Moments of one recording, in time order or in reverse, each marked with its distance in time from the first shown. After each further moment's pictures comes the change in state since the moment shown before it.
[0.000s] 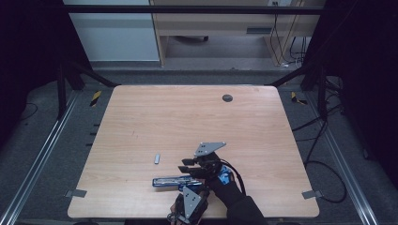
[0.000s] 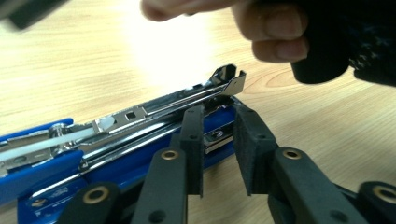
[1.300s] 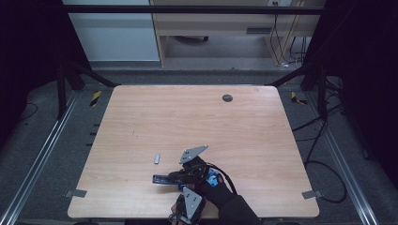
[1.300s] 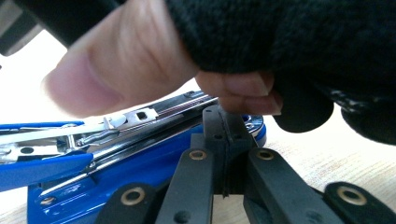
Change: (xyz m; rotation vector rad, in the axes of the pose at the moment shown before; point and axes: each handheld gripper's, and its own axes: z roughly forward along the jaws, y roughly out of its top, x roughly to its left) left arm -0.004 -0.003 0.004 -0.006 0.053 0.011; right arm 0.018 0.001 0.039 0.133 0.146 -0.048
